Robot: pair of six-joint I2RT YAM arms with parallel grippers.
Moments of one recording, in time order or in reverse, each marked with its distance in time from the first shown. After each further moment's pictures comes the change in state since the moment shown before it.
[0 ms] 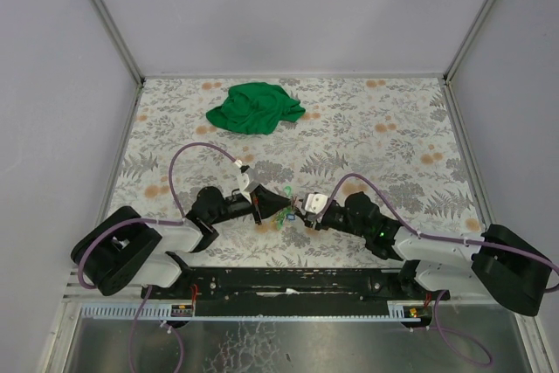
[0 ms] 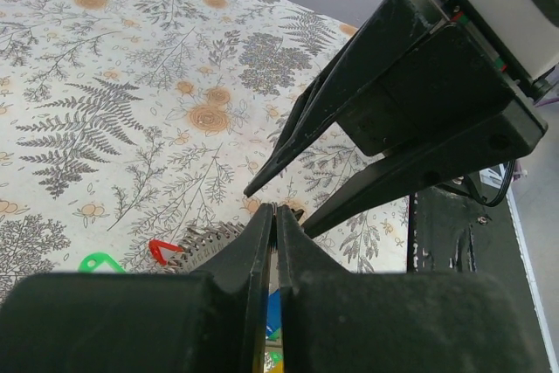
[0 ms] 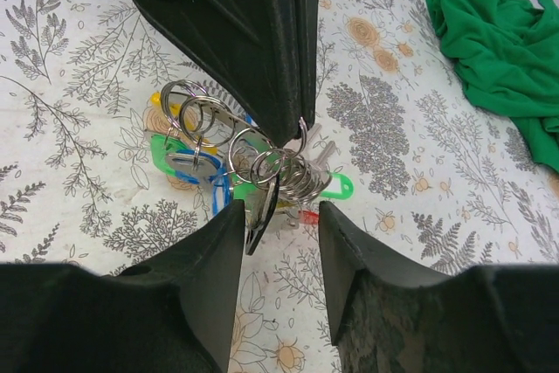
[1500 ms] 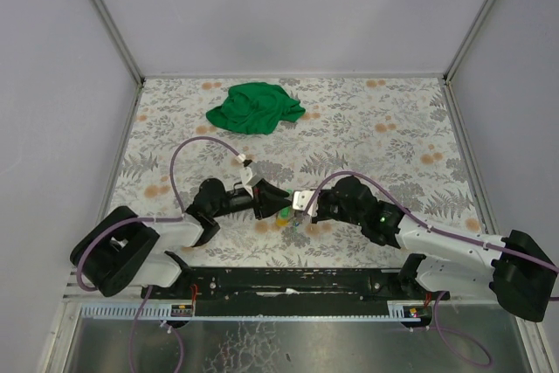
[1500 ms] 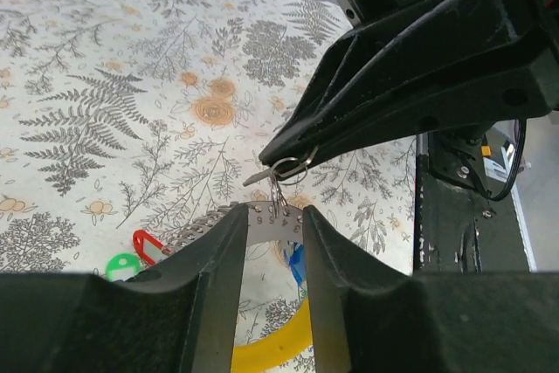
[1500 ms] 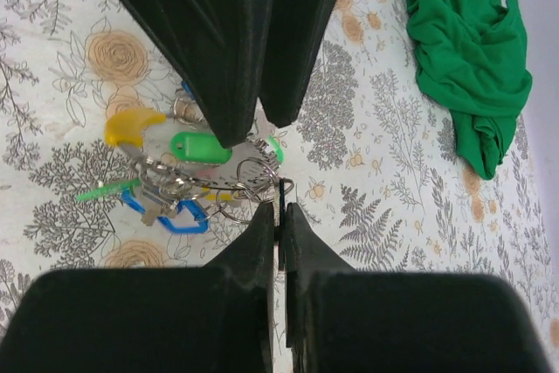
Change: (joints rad) left arm 0.042 -0.019 0.049 -0.105 0.041 0.018; right arm -0.006 -0.045 0.245 -0.477 0.063 -0.262
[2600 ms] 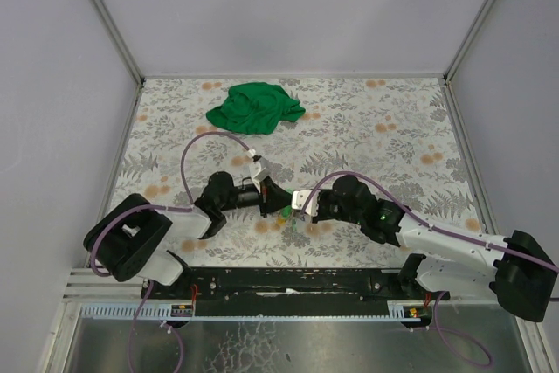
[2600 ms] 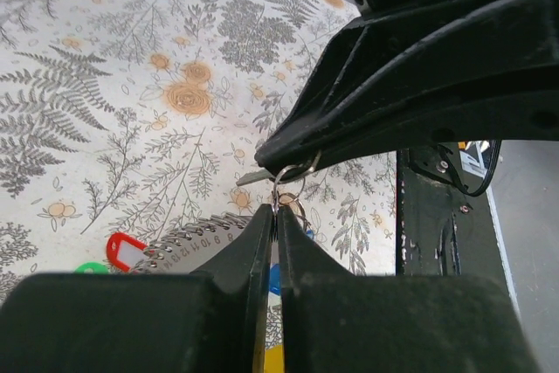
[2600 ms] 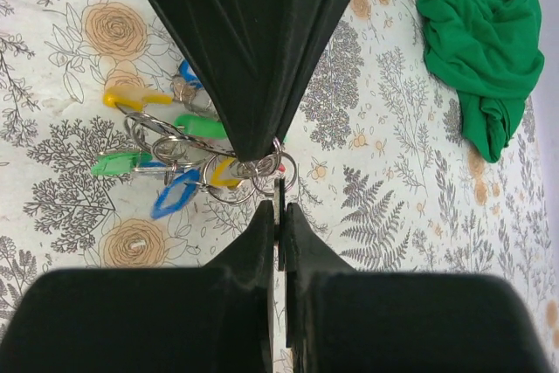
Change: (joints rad) left arm 0.003 0.147 0.098 -0.024 0.090 -0.059; right arm 0.000 0.003 0.037 -0.108 0.015 -0.034
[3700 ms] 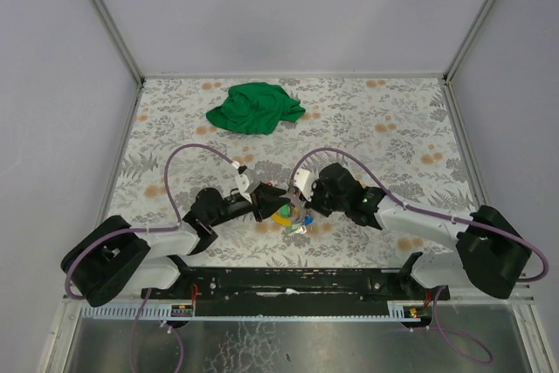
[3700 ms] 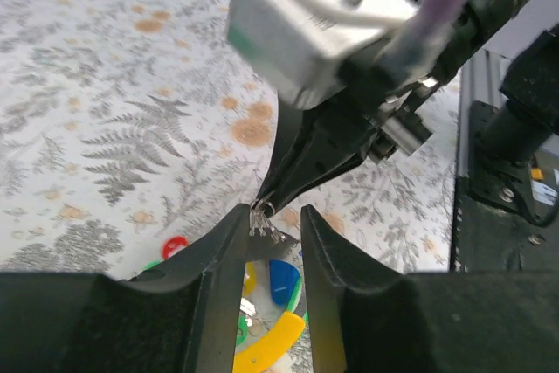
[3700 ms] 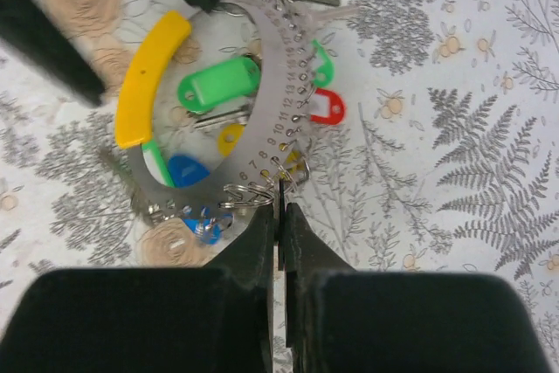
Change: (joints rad) left arm -0.072 -0.195 -0.146 0.046 -0.234 0.132; right arm -0.082 0.205 0.070 -0.069 -0.019 0.317
